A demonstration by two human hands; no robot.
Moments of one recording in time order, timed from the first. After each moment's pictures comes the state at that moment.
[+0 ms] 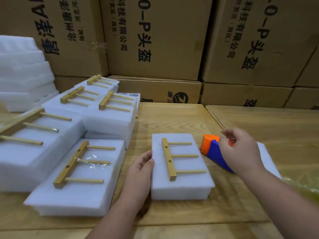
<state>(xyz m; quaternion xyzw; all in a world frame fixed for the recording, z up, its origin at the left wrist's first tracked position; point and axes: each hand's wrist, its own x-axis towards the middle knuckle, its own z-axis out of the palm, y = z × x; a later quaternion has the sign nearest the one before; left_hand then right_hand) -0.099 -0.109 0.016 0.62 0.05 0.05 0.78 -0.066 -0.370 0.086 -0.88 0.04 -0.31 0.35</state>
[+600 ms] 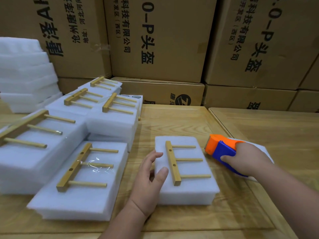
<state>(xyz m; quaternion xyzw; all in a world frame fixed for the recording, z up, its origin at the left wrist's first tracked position) -0.103 -0.107 0.000 0.71 -0.07 0.14 0.69 -0.038 -0.404 0.085 -0.99 0.13 -0.04 0.08</state>
